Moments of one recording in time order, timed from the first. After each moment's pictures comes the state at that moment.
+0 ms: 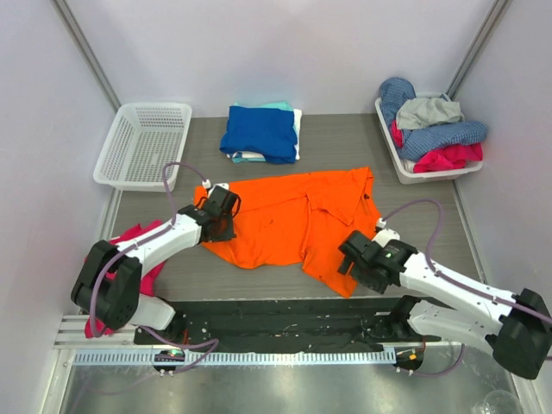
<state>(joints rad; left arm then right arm) -0.54 1.42 0.81 -0.47 -0.24 -0.55 0.78 0.94 0.59 -0.94 0.34 1.24</state>
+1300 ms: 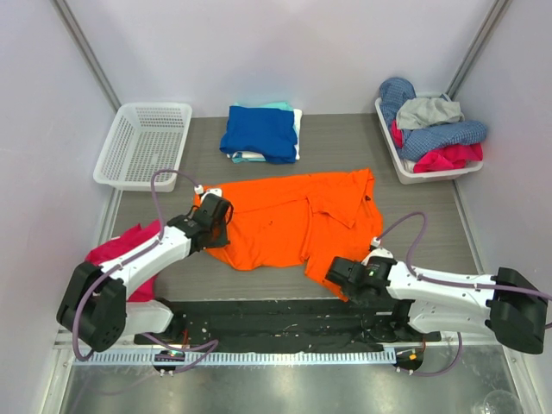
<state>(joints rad) -0.54 1.26 0.72 -0.49 -0.25 -0.54 1.08 1.08 0.49 -0.88 0.38 1.65</state>
